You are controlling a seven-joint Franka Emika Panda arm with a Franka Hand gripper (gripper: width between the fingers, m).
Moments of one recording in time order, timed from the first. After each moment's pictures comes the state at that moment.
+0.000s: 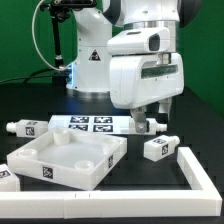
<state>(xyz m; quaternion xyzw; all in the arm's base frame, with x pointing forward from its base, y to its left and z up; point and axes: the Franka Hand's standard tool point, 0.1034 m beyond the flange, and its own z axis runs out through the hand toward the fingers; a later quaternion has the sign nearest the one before) 0.562 0.080 0.086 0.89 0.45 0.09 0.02</state>
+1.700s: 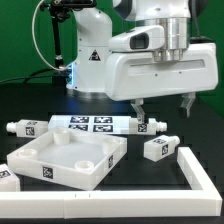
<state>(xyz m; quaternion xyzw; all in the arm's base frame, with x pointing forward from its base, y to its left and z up) 0.536 0.110 0.086 1.00 0.04 0.05 -0.03</state>
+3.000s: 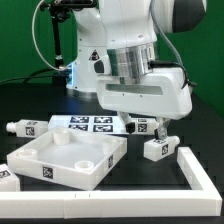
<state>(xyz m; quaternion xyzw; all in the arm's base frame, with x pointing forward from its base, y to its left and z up) 0.511 0.077 0.049 0.89 -0.44 -0.01 -0.10</state>
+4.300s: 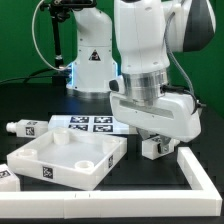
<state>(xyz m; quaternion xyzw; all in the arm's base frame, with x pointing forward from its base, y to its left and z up) 0.485 0.102 0.008 0.89 -0.44 -0.04 -0.08</state>
